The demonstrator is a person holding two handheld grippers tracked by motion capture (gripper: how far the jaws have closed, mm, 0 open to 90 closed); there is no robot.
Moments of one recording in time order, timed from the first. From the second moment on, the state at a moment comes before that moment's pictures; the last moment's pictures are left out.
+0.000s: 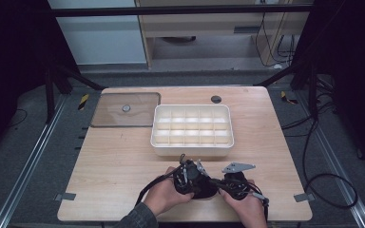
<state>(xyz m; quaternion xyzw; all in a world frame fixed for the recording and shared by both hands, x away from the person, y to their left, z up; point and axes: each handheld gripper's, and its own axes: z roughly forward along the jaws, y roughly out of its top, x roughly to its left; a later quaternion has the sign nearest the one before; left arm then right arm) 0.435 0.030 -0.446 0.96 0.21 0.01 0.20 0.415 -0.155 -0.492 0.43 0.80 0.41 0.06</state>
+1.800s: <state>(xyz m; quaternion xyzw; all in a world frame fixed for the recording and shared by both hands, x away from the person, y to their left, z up) 0.431 0.117 -0.436 0.92 0.31 0.06 0.22 0.403 -0.152 -0.490 0.41 0.82 0.40 0.06</state>
